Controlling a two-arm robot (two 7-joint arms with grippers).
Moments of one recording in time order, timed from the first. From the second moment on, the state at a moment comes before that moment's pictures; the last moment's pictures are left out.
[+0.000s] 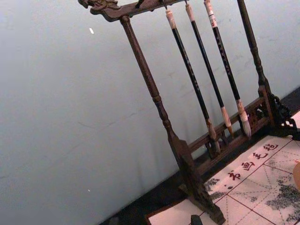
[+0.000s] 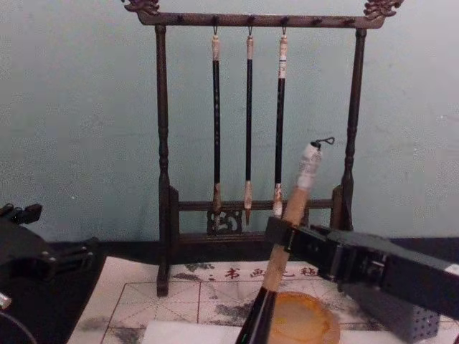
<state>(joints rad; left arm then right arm) -0.20 0.60 0.45 -1.41 -0.25 -0.12 0.03 0.12 0.46 -0.49 -1.64 0.74 0.05 0.45</state>
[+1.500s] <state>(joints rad) -0.20 0.60 0.45 -1.41 -0.25 -0.12 0.03 0.10 0.46 -0.43 -1.63 0.68 0.02 0.43</state>
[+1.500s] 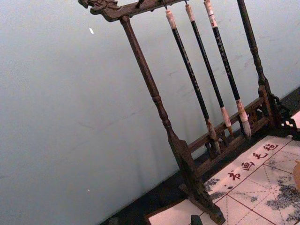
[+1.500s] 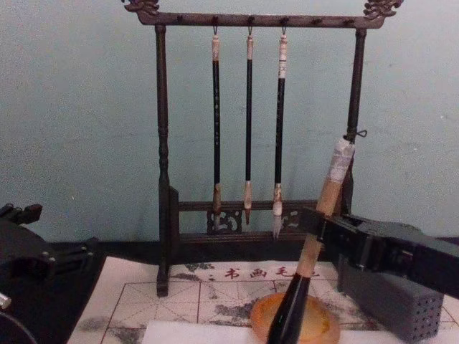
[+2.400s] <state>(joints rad) -0.20 0.60 0.45 -1.41 -0.25 -0.12 0.03 0.09 0.45 -0.39 -1.63 0.65 0.01 0.41</state>
